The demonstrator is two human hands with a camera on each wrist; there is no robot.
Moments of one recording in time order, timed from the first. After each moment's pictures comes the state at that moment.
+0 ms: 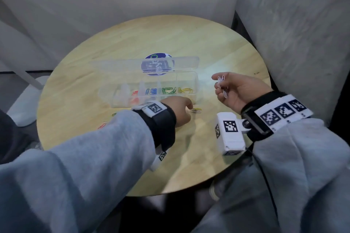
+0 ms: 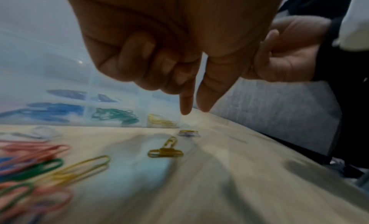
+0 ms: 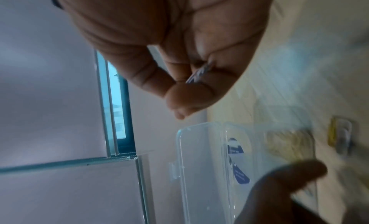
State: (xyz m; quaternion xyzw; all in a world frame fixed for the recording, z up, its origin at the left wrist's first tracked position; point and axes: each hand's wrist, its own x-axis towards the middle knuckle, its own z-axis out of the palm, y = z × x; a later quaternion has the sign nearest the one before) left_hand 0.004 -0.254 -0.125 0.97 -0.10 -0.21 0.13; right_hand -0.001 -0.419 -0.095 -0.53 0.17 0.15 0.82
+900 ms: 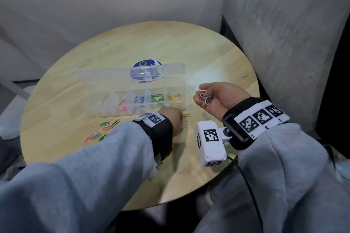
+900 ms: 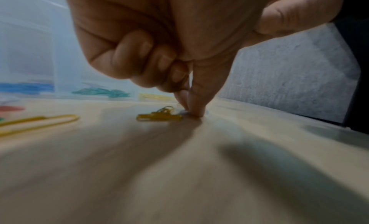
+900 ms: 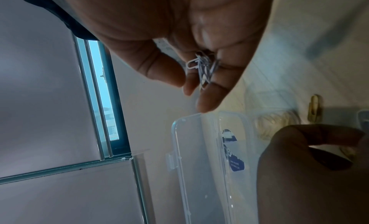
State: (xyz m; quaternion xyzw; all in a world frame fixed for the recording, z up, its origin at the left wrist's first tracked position) left_hand 0.015 -0.277 -0.146 0.96 -0.11 -0.25 0.03; right_hand -0.001 -0.410 -0.095 -0.46 0.22 0.13 0.85
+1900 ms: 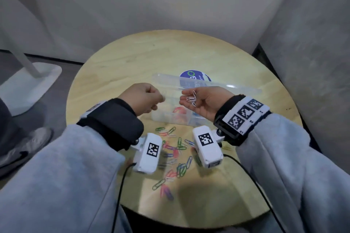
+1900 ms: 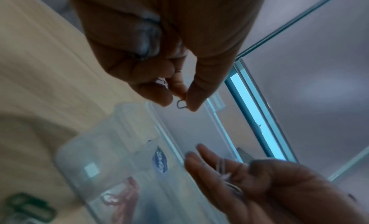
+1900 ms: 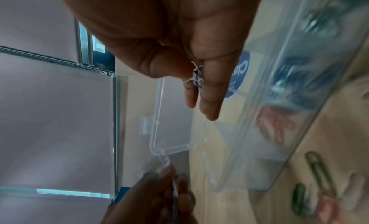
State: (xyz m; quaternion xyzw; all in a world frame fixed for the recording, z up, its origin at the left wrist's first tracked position) left_hand 0.049 -0.037 -0.103 0.82 0.09 -0.13 0.55; right_hand 0.060 -0.211 -0.081 -0.61 0.18 0.25 0.73
